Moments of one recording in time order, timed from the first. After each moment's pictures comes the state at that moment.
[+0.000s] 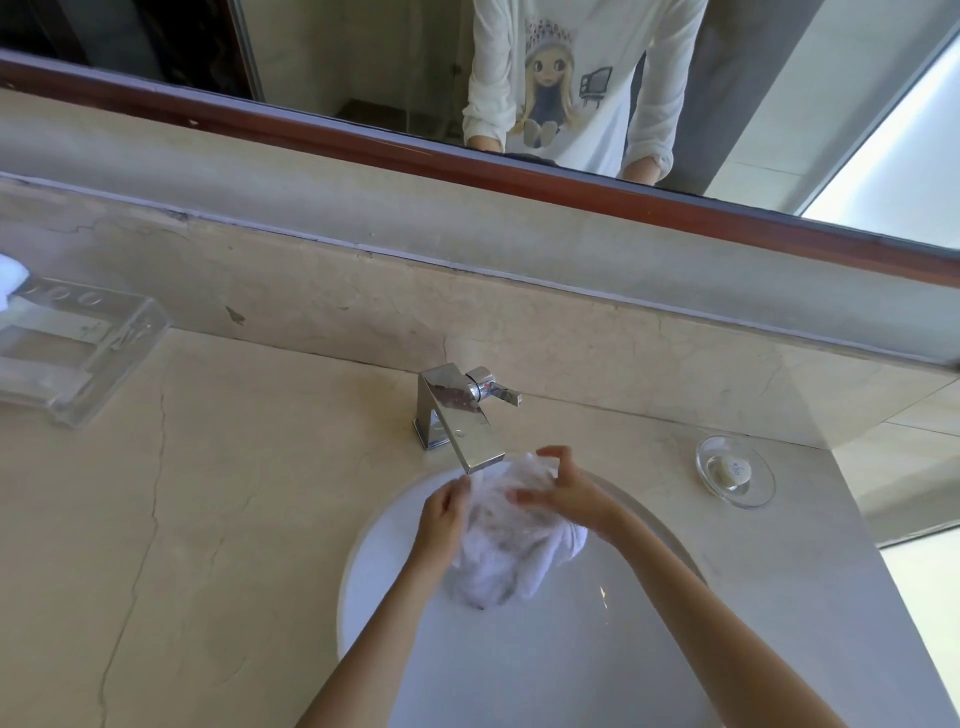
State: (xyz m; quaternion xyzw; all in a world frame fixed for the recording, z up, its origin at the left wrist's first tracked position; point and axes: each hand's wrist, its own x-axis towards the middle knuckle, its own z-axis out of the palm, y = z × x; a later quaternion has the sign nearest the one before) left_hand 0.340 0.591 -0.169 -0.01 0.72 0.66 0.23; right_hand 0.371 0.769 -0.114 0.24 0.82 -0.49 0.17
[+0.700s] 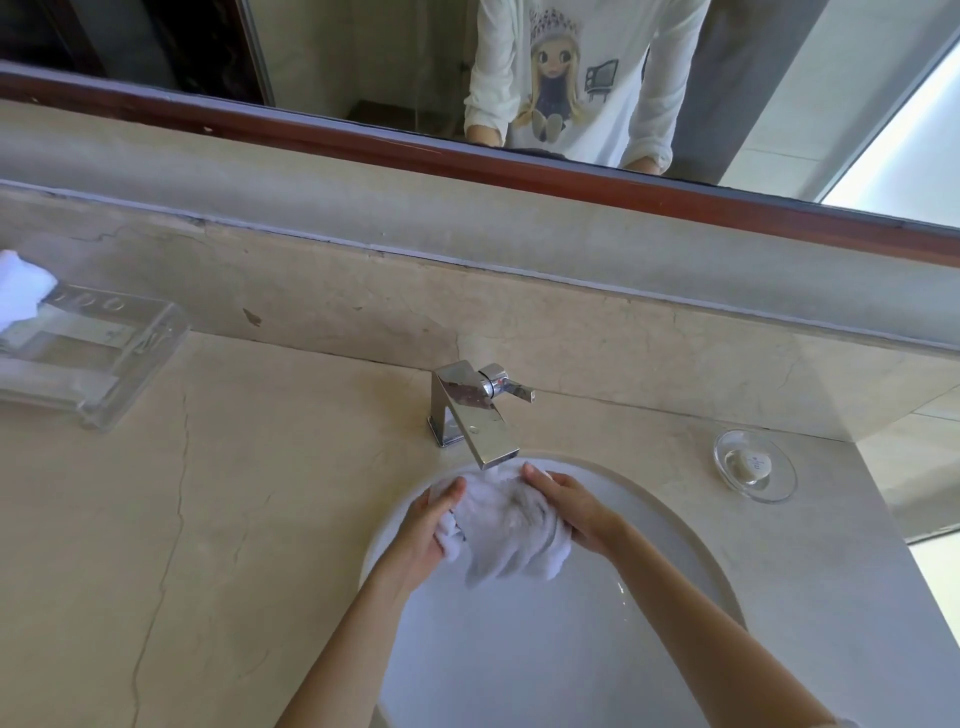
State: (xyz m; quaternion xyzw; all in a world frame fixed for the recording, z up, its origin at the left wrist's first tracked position) left_hand 0.321 0.549 -0.191 -0.06 0.50 0.75 0.42; right_hand 0.376 0.749 -0.133 0.25 0.65 -0.69 0.20
